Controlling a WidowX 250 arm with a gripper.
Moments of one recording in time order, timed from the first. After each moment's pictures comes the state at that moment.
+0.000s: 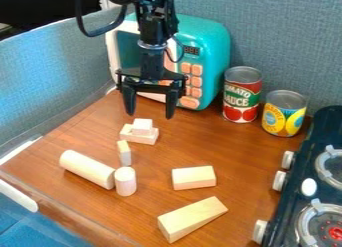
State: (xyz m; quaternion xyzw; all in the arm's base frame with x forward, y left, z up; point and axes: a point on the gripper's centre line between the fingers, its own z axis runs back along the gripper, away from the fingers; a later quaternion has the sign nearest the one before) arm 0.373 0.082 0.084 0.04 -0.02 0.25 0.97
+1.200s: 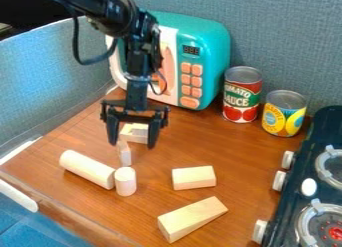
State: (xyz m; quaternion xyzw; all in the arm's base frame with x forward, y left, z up) arm 0.342 0.097 0.035 0.05 0.08 0.29 0.95
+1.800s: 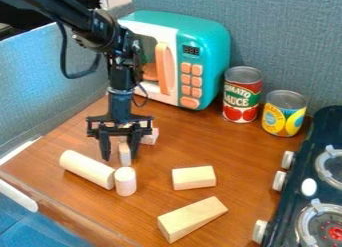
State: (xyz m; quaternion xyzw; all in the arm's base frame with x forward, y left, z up) arm 0.331 0.123 0.009 0.05 0.10 0.43 0.90
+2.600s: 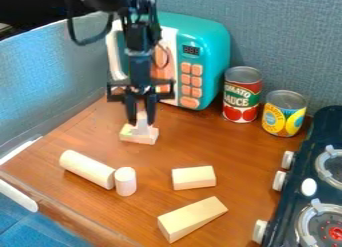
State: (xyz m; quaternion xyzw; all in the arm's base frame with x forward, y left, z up) arm 0.364 0.095 0.066 0.01 0.03 0.34 0.94
